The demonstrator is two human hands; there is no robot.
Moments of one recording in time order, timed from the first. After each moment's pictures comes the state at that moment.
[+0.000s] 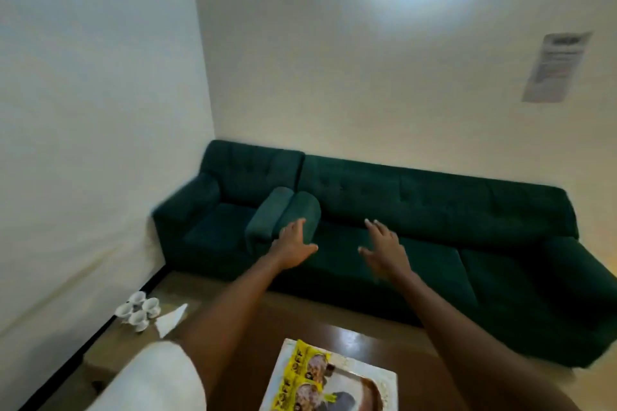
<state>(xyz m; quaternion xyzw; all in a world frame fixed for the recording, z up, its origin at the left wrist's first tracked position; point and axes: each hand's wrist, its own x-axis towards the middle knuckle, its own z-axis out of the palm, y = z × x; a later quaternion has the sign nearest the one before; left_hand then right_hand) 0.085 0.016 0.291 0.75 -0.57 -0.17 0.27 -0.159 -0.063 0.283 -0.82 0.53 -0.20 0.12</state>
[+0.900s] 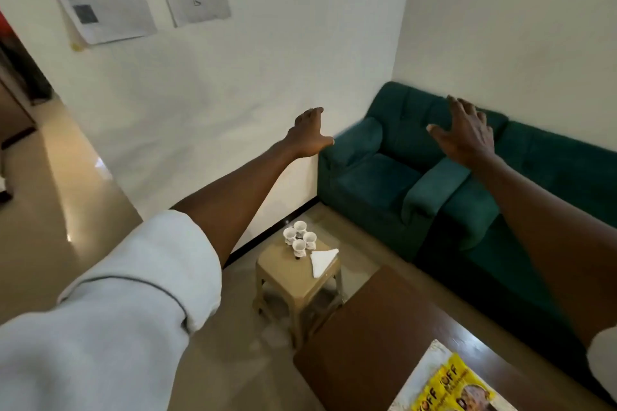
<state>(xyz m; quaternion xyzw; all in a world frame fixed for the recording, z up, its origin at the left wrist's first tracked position) 0.539 0.133 0.371 0.88 -0.40 -0.05 0.27 0.306 -0.117 0.380 -0.90 0.35 -0.24 0.11</state>
